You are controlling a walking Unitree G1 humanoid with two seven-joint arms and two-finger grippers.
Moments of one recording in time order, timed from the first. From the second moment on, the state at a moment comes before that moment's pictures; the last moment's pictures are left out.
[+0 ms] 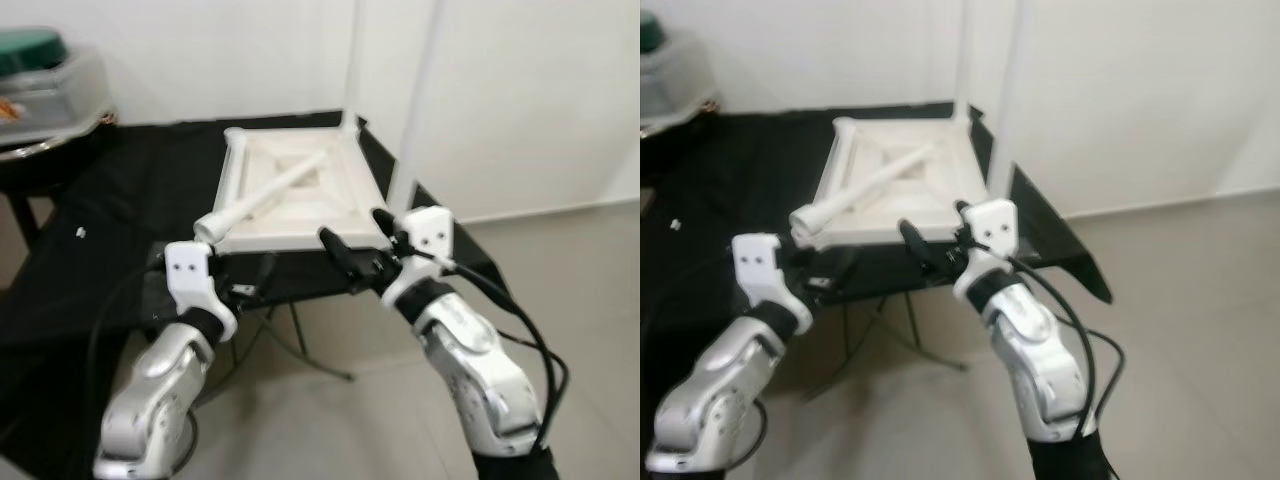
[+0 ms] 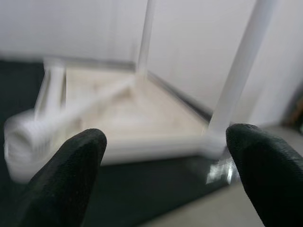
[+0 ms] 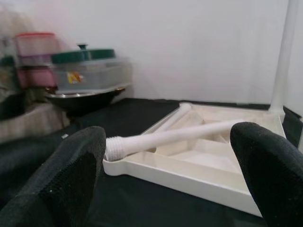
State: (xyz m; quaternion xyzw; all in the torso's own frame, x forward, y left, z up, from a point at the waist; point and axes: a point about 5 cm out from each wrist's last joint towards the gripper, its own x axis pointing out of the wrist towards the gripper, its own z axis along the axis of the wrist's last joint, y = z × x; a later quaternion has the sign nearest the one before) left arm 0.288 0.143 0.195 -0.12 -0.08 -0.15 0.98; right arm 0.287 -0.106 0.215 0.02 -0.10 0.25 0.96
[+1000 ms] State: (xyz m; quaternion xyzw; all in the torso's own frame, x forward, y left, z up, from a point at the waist) left arm 0.297 0.156 0.219 -0.12 -0.11 -0.13 0.98; right arm 0.282 -0.097 0.204 0.00 -0.07 0.29 0.95
